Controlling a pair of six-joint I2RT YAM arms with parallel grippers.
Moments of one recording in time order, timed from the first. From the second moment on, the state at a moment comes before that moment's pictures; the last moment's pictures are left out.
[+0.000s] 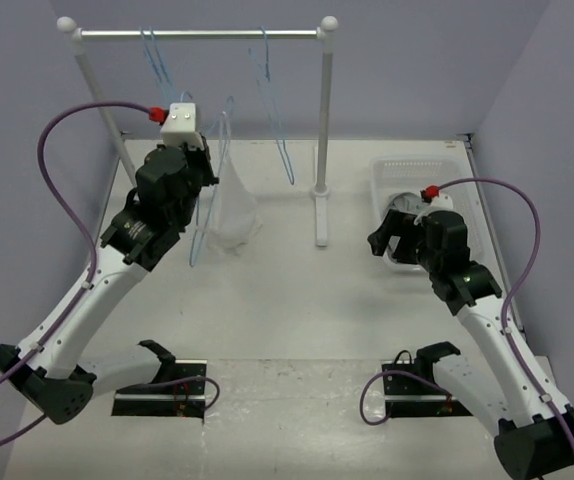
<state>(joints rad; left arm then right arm) -0.56 1.19 1.39 -0.28 -0.53 -0.10 0.27 0.83 0.79 -0.51 0.01 0.45</state>
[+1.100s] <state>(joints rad) -0.61 0.73 0.87 -0.52 -0.03 -0.44 0.83 1.66 0.71 0.79 -0.14 0.32</state>
